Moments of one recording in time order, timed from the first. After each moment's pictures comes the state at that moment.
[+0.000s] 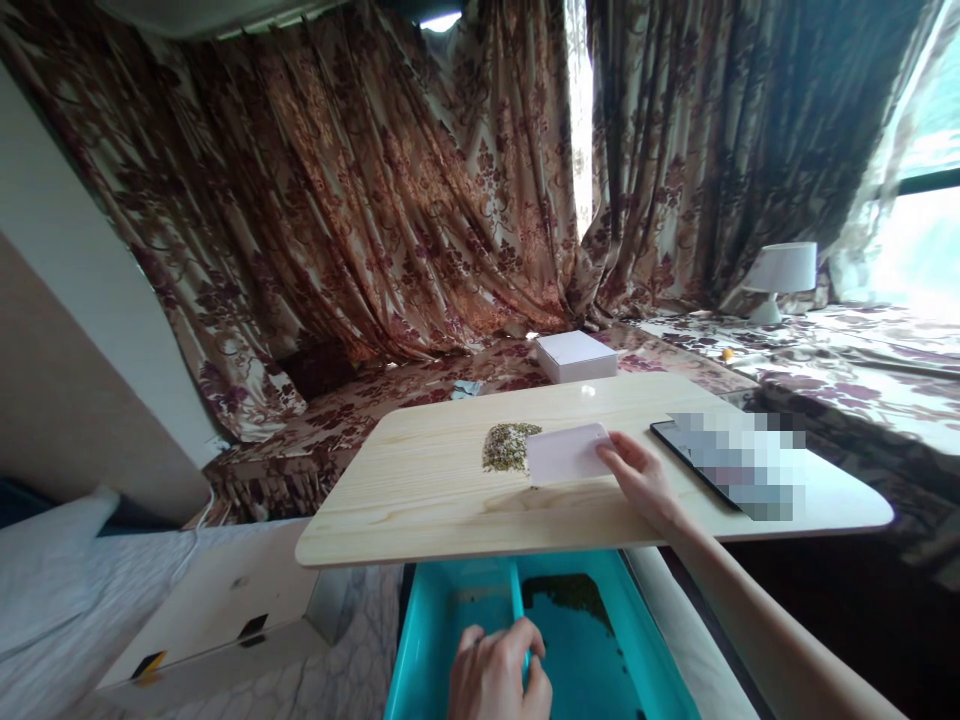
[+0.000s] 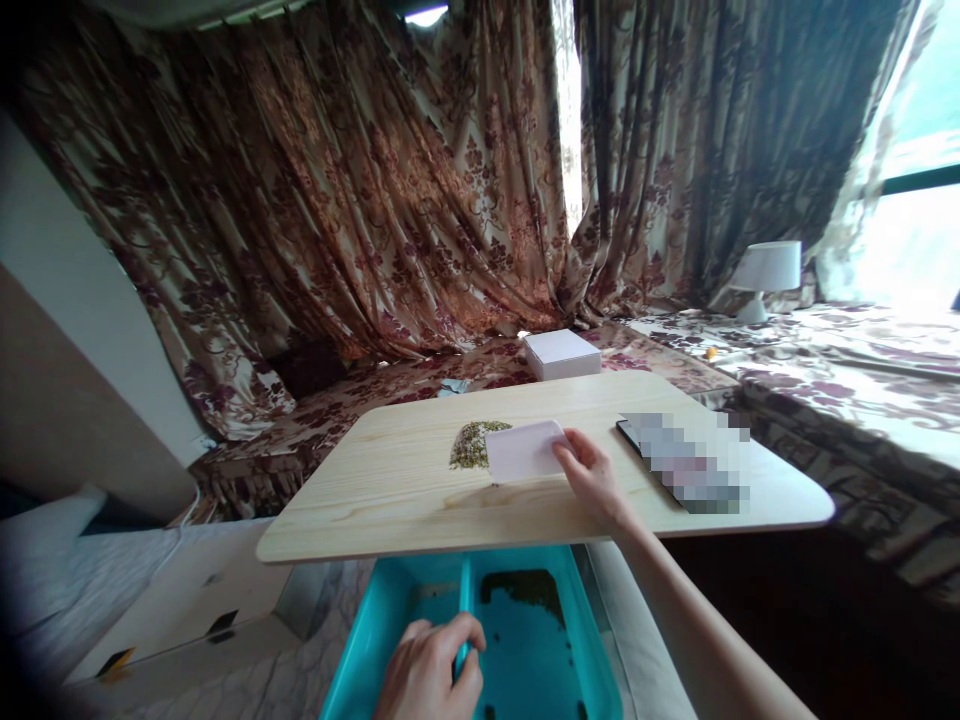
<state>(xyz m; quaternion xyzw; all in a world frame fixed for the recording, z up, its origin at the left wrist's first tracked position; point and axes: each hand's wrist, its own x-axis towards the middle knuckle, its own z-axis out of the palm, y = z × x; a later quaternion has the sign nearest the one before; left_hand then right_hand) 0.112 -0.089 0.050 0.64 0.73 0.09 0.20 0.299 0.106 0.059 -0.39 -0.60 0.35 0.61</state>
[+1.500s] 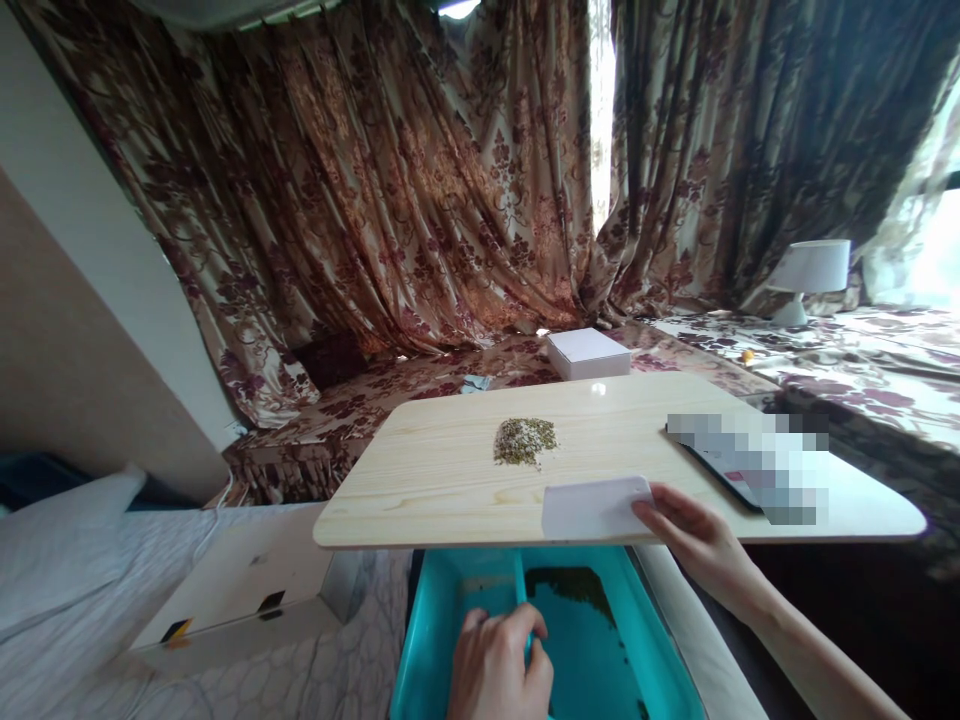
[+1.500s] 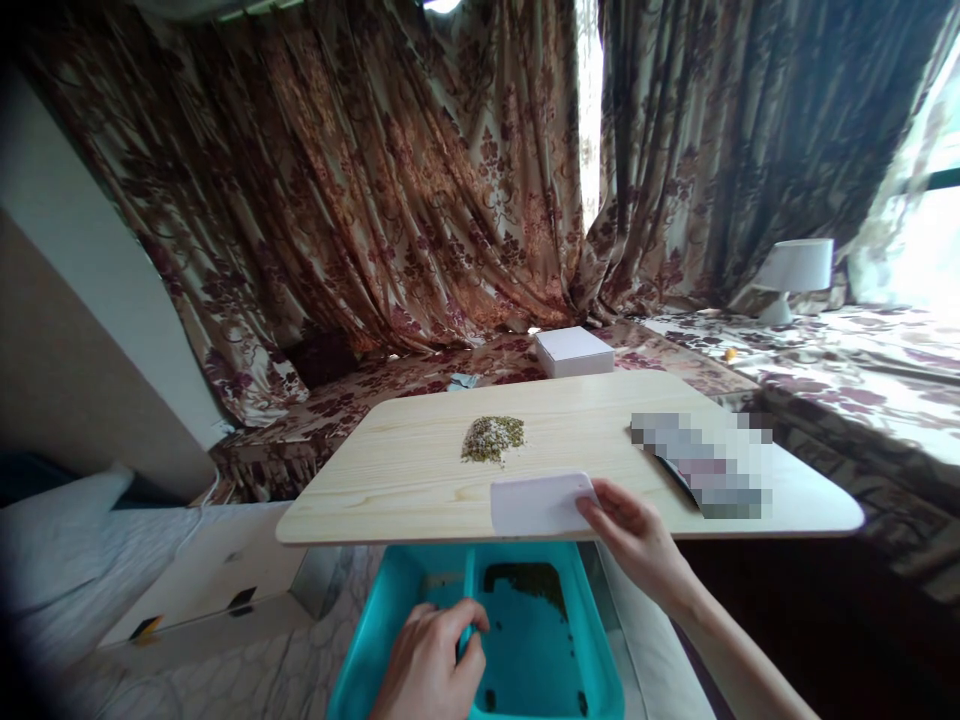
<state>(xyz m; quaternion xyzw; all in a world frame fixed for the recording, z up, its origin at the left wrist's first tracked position) 0.102 -0.091 0.049 0.64 0.73 0.12 0.20 0.321 0.034 0.061 -0.40 -0.64 0.40 0.53</state>
